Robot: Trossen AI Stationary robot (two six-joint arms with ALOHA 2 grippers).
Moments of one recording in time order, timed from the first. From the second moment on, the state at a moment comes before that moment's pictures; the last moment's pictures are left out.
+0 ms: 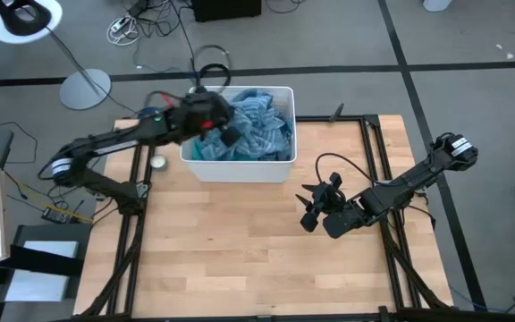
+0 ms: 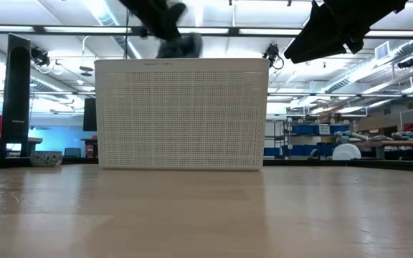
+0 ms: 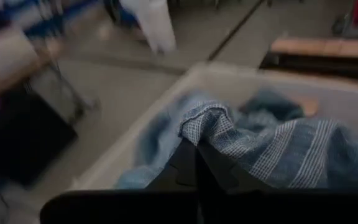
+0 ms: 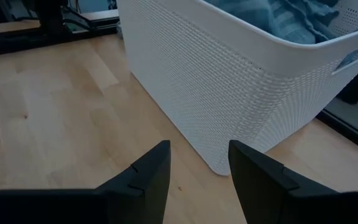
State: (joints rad) left arm 0.37 1.31 1.26 -0.31 -0.39 0.16; right arm 0.49 1.29 0.82 -0.34 0.99 0.66
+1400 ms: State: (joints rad) left arm 0.47 1.26 1.26 -0.65 0.05 -0.16; right arm 0.49 1.29 0.82 -0.34 0.90 0.56
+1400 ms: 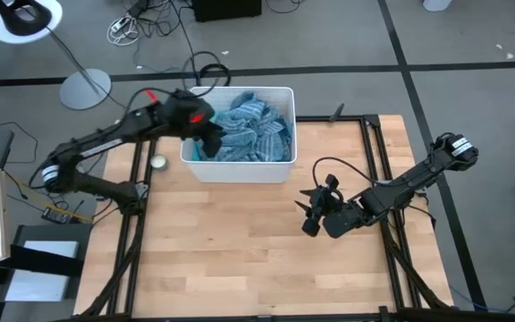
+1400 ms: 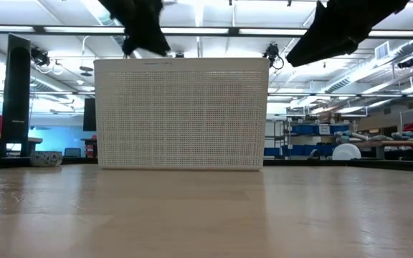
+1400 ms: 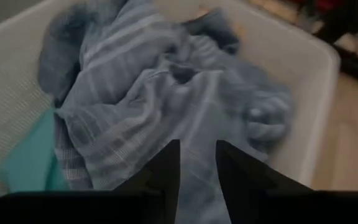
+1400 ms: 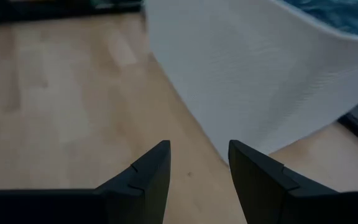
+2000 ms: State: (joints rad) left arm 0.22 0.86 1.17 -0.78 0.14 -0.11; right arm 0.50 1.29 0.82 -0.32 0.62 0.48
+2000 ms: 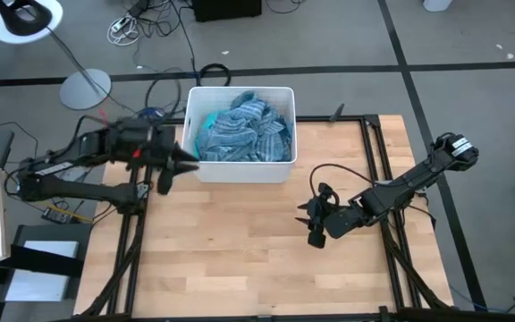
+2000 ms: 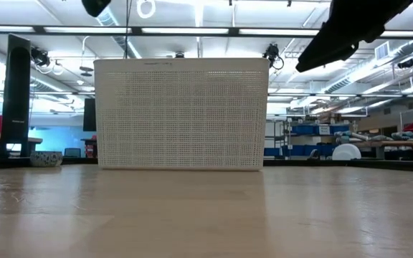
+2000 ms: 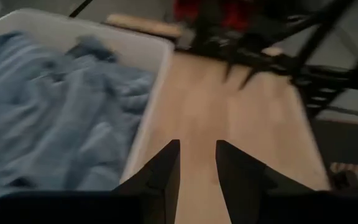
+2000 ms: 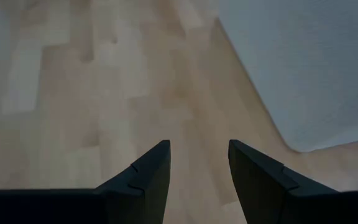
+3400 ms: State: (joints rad) left arm 0.00 0.18 0.01 0.18 0.13 -0.14; right arm 0.48 1.29 0.82 -0.30 0.55 0.47
